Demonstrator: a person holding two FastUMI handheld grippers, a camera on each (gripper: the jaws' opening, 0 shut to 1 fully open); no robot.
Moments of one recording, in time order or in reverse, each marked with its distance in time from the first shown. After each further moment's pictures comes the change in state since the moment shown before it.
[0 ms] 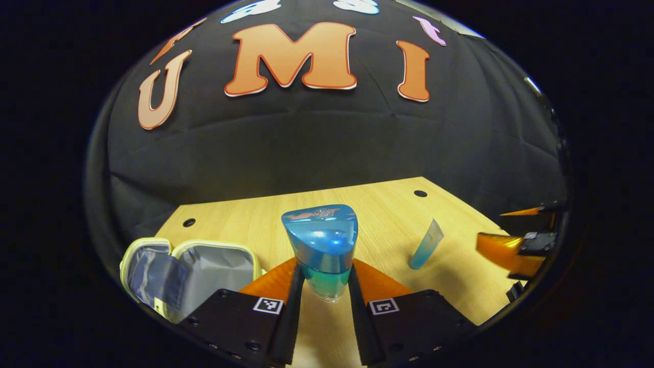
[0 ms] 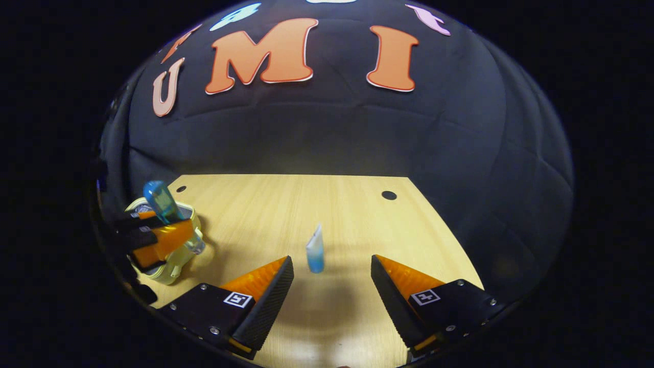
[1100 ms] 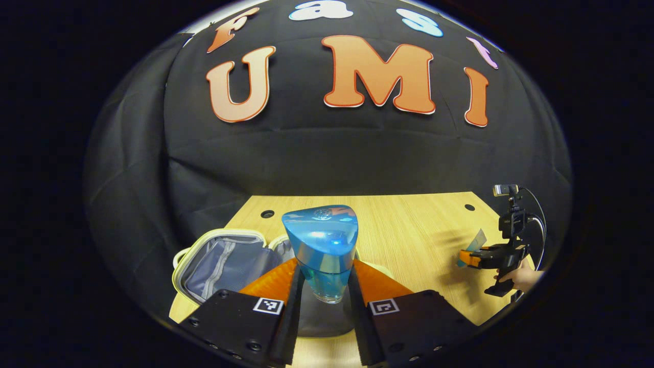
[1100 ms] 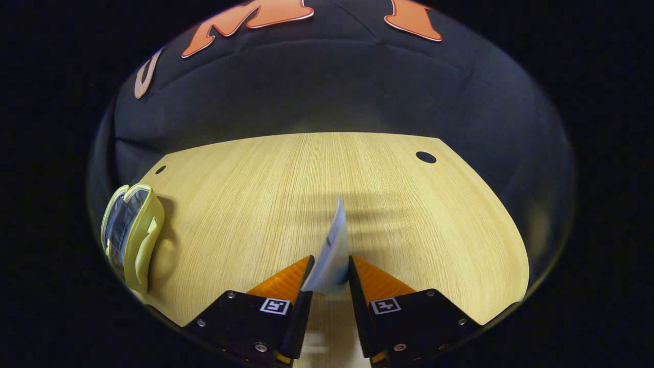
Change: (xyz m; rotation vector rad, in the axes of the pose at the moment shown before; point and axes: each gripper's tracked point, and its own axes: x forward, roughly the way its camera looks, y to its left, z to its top) left arm -0.102 0.154 0.007 -0.126 0.039 0.253; right arm 0.147 0.023 -0.064 0.036 0.199 0.029
